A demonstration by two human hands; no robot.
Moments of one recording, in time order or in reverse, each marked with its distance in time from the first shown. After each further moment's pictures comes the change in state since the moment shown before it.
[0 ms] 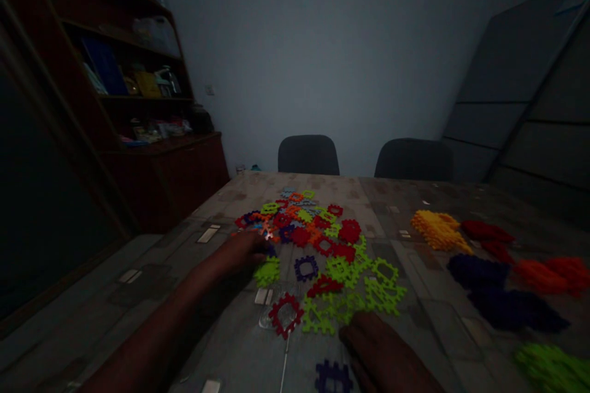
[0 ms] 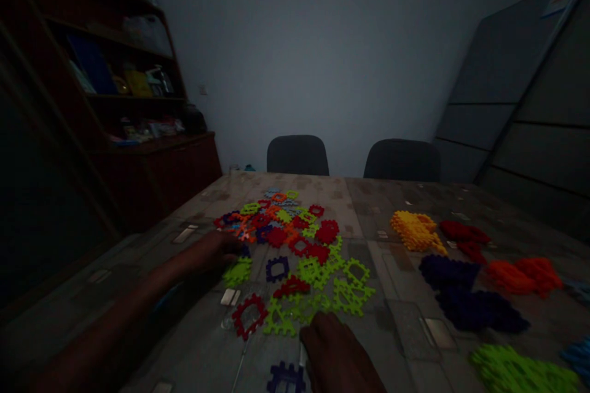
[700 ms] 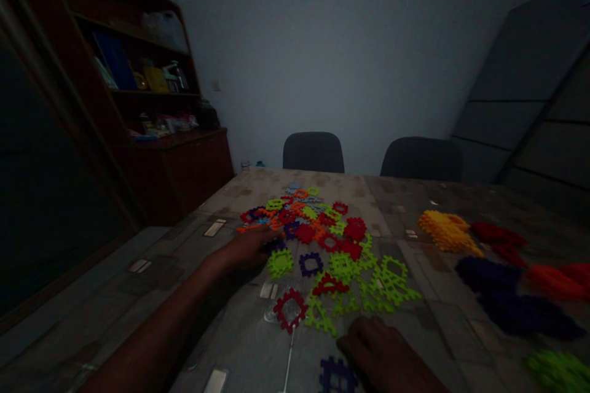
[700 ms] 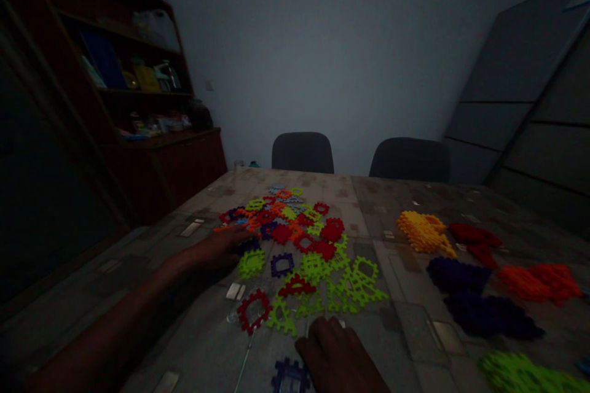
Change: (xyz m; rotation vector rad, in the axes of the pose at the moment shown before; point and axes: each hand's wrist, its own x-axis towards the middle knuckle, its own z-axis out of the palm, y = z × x) left_hand -0.002 -0.002 0.008 0.034 -0.029 0.084; right_hand -0.003 0.008 0.019 -0.067 0.020 -0.121
